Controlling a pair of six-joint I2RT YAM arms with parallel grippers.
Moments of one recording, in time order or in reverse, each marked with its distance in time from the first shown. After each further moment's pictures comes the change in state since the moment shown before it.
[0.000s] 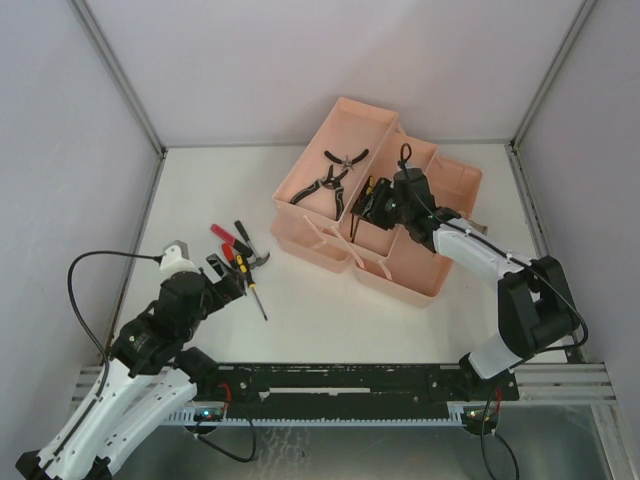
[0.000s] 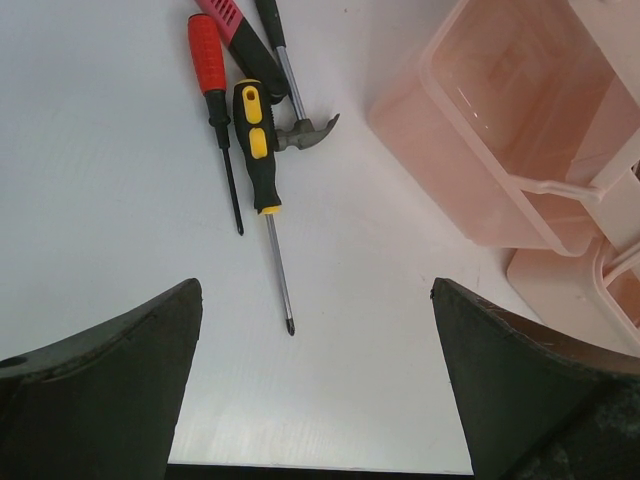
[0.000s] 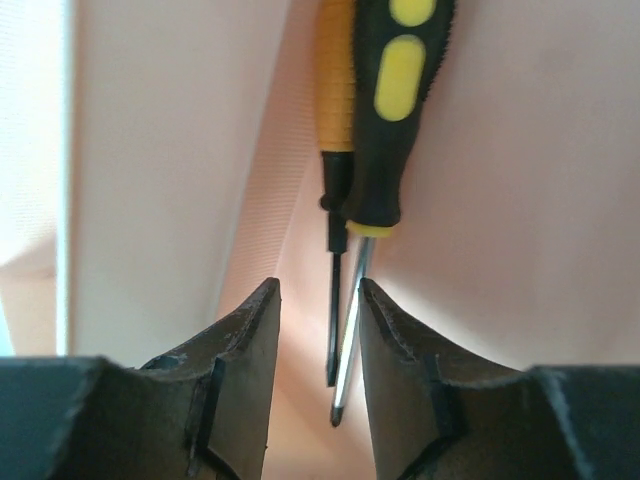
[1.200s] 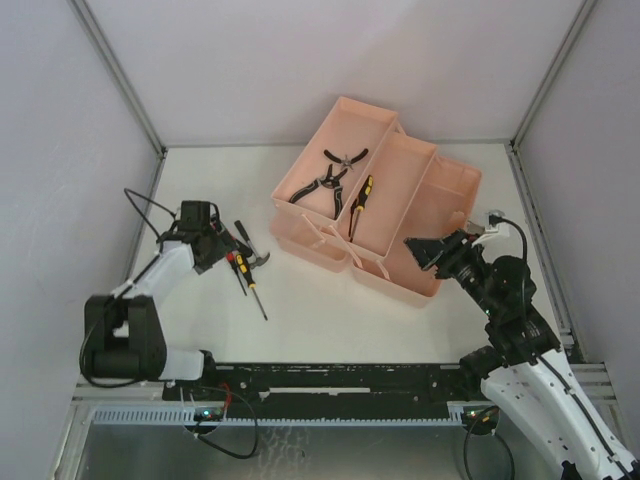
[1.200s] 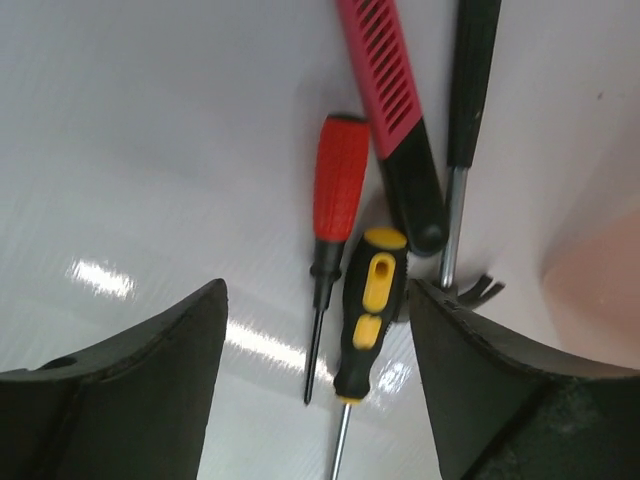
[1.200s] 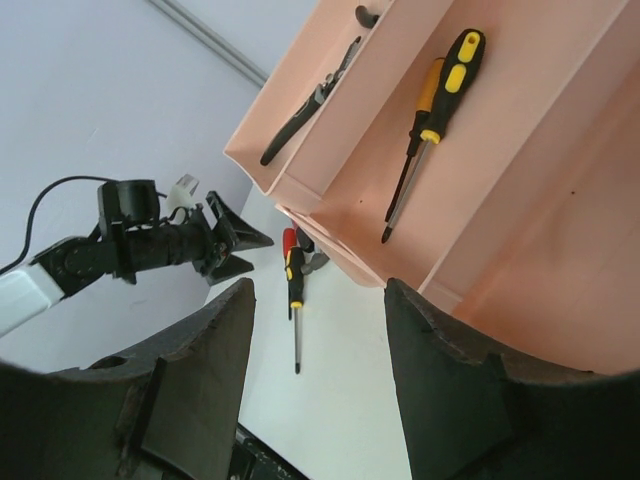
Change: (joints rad) left arm 0.539 0.883 0.134 0.357 0.290 0.186; right arm -0.035 -1.062 -0.466 -0.102 0.044 -0.081
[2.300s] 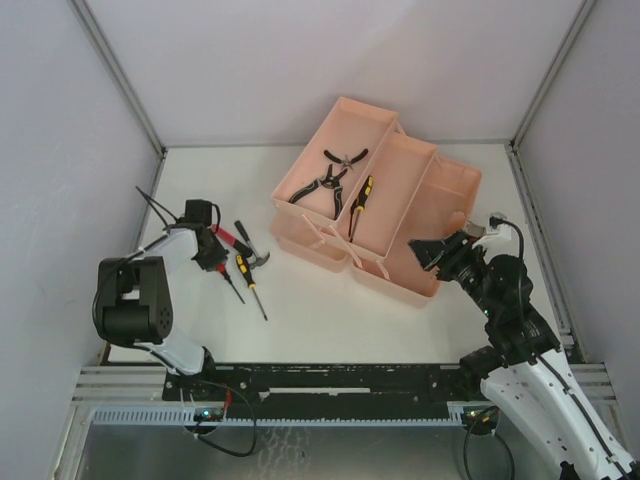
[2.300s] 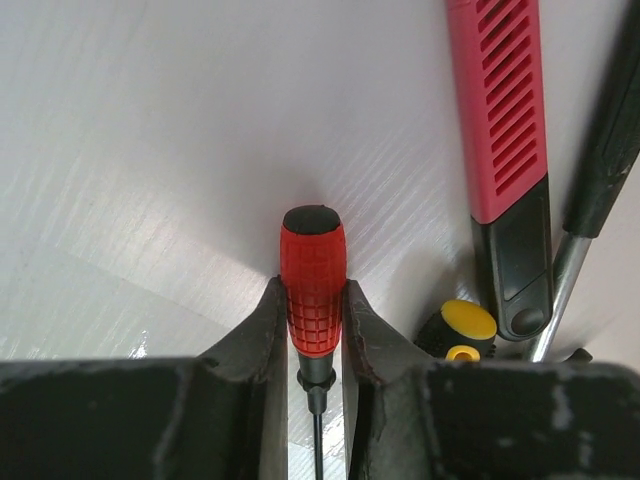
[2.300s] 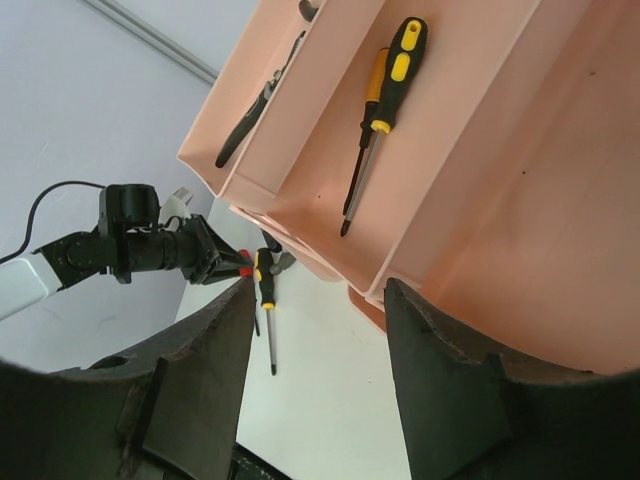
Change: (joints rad) left arm 0.057 0.293 0.098 0.023 -0.006 0.050; right arm -0.015 -0.012 0.000 -0.075 0.063 0.000
